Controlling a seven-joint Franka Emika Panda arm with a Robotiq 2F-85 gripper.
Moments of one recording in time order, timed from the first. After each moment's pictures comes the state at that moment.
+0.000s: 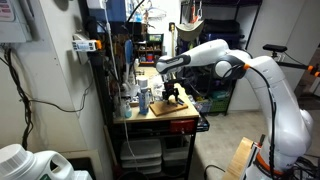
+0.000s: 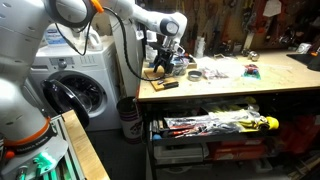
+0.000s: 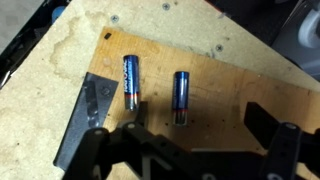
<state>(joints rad) -0.08 0.65 -0.01 -1.34 0.07 1.57 -0.06</state>
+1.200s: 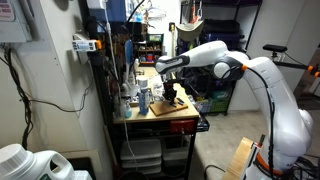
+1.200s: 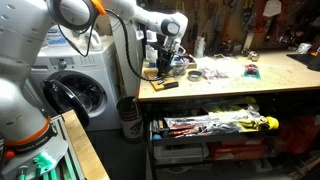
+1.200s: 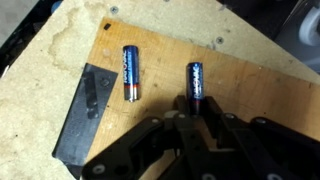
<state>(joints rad) -0.08 0.67 -0.01 -1.30 0.07 1.56 -0.06</state>
